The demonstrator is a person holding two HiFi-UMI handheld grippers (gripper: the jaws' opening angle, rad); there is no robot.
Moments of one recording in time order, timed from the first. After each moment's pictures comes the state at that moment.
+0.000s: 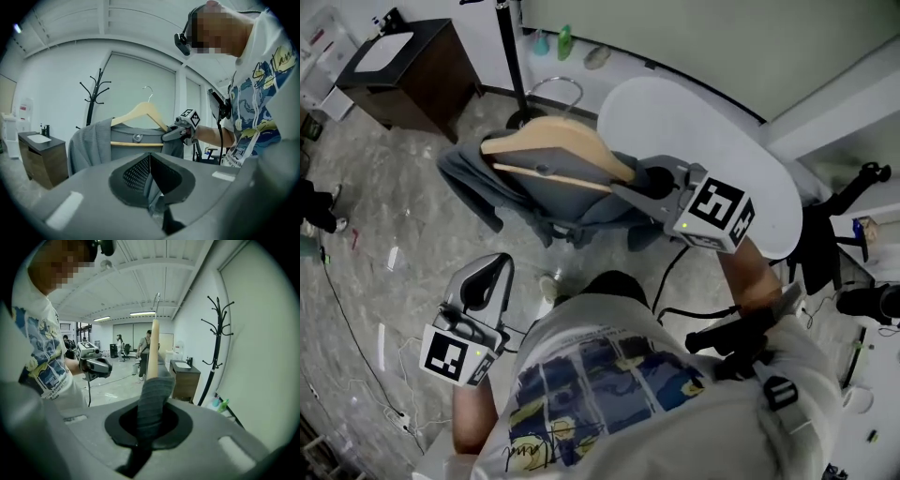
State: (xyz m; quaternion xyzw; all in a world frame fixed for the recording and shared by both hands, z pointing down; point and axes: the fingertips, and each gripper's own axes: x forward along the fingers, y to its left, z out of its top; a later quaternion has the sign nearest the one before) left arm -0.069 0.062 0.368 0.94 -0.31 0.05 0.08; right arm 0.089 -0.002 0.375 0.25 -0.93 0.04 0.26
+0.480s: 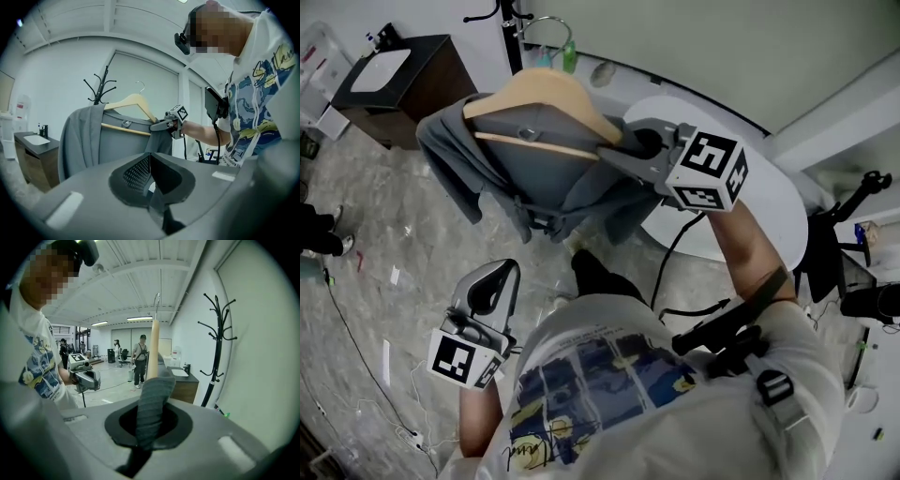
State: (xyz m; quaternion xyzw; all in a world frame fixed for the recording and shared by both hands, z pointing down) left arm -0.097 -0.048 0.364 0.95 -0.30 0.04 0.09; right arm 0.048 -0.167 0.331 0.25 -0.94 0.03 0.23
